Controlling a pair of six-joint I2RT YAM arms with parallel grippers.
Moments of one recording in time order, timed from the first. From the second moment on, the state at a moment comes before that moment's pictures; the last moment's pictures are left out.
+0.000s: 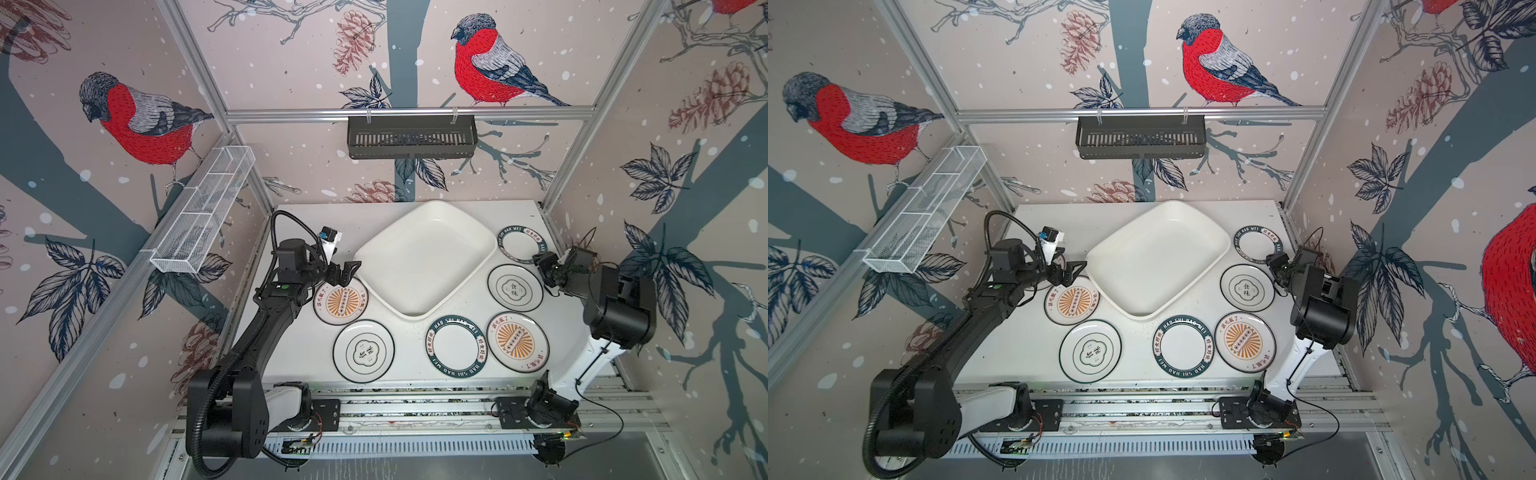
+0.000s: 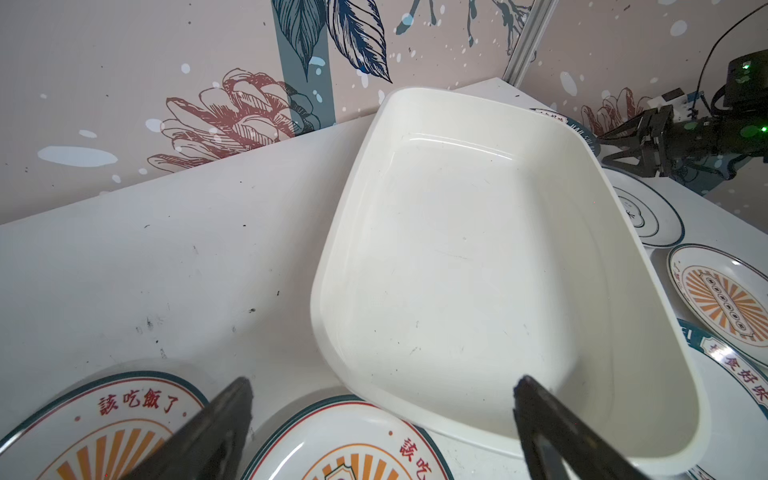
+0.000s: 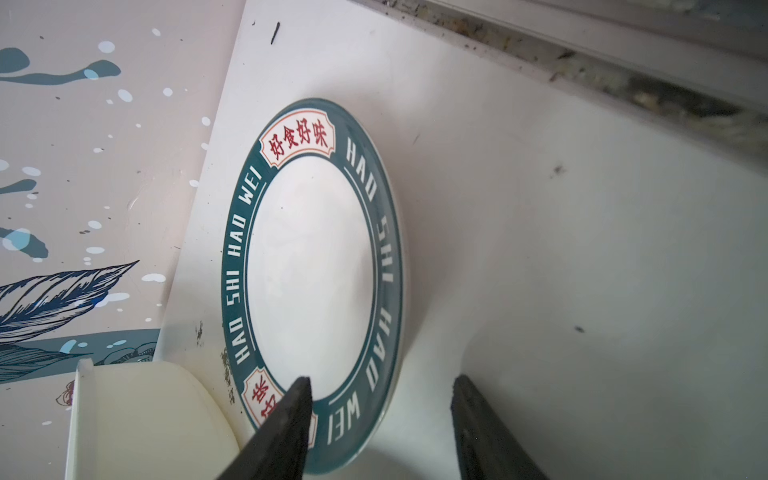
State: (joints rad) left arm -0.05 1.21 0.78 -0.06 0.61 0.19; right arm -0.41 1.91 0.92 0.28 -0.40 0.74
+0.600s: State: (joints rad) left arm -0.05 1.22 0.77 -0.04 0.63 0.19; right arm -0.41 2.01 0.98 0.34 -0.46 0.79
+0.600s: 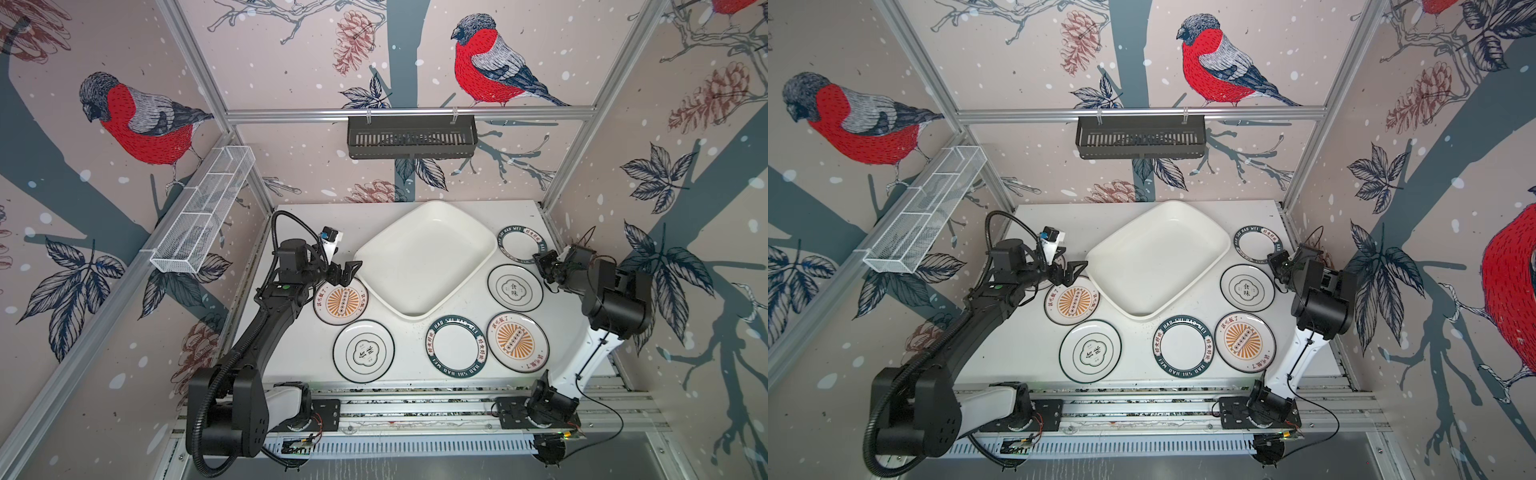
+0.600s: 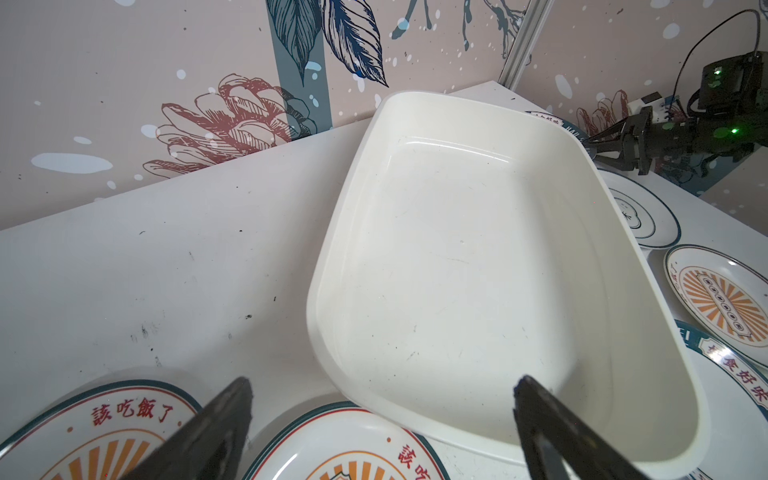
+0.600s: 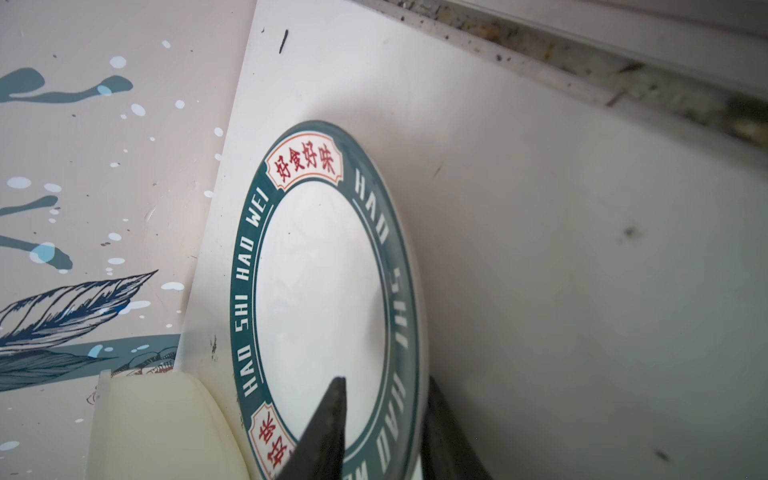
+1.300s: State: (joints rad) left arm -0.06 1.22 0.77 -0.04 0.65 0.18; right arm -0.42 2.04 0.97 0.42 -0.52 0.87
